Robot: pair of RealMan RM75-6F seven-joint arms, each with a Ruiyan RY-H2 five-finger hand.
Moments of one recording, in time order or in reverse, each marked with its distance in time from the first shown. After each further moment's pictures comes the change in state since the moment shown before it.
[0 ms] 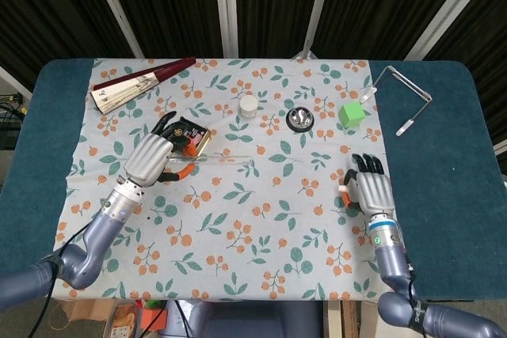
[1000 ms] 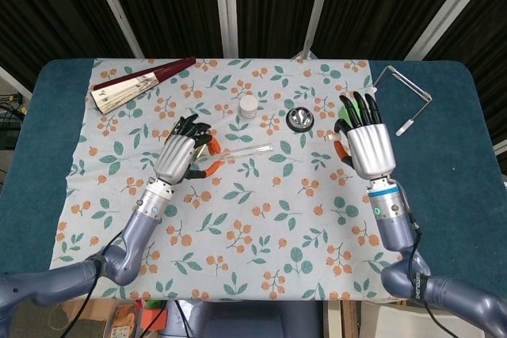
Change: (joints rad) left arm -0.058 -0.260 -0.085 0.177 -0.108 -0.014 -0.071; right arm 0.131 0.039 0.097 0.137 -0.350 0.141 0.062
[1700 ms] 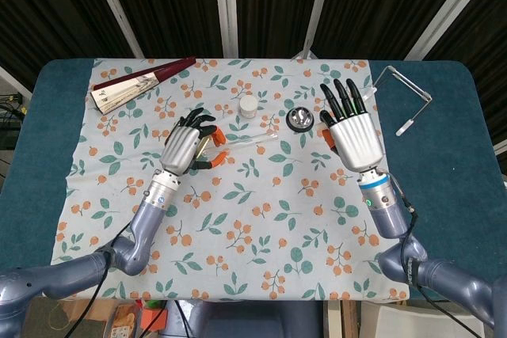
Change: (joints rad) left arm -0.054 -0.028 -0.051 0.061 -0.028 -0.043 -0.031; right arm 0.097 -0.038 -0.008 0.185 -0.163 0.055 0.014
